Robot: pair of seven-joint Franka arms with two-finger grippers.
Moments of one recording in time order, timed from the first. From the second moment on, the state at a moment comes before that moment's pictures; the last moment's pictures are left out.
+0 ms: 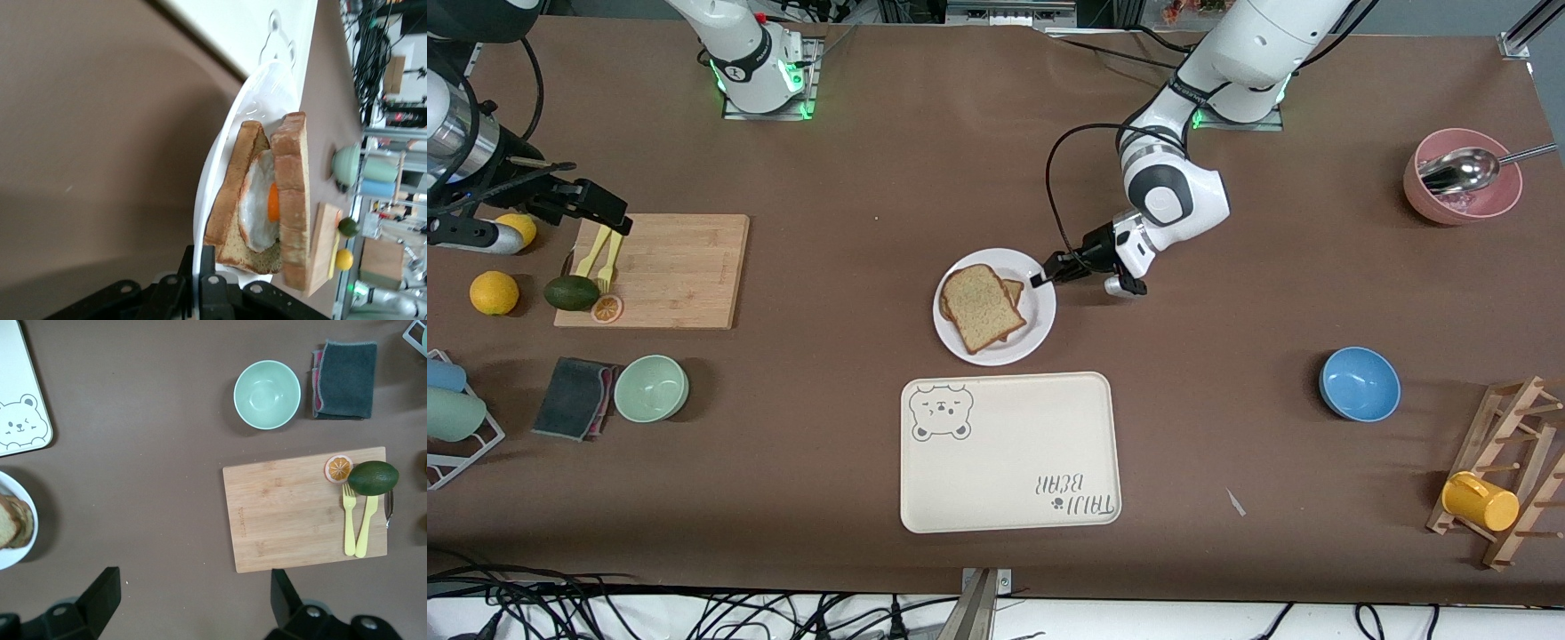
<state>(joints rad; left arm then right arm) -0.29 0.52 -0.34 -2.12 -2.06 2.63 1.02 -0.03 -0.01 0.08 -1.70 0.03 1.66 0.19</state>
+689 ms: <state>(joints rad) -0.27 0.64 -0.32 -1.82 -2.06 2.77 0.91 -0.03 0.01 0.08 -1.71 0.03 1.71 0.19</state>
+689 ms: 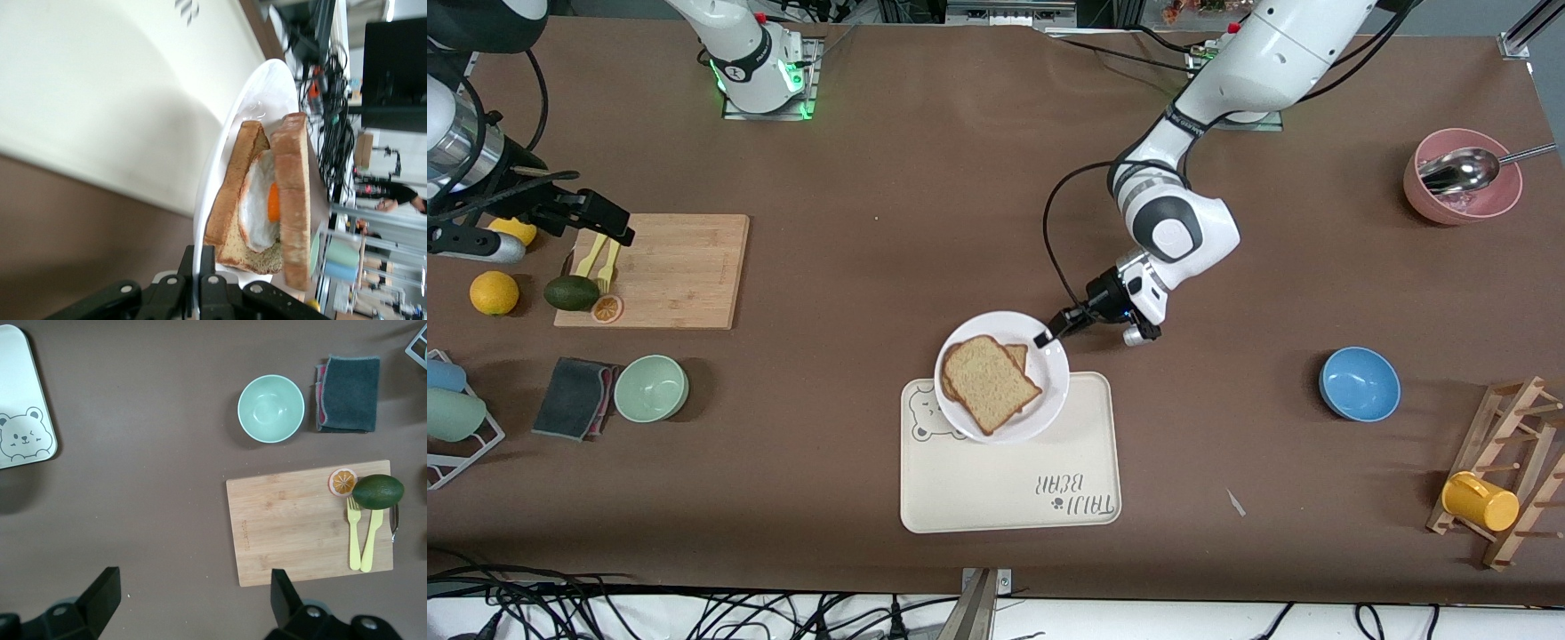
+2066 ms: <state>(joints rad) -0.33 0.95 -0.26 -1.44 -2.06 2.85 0.91 -0.03 0.02 0.09 -1.71 -0.01 1.71 0.19</state>
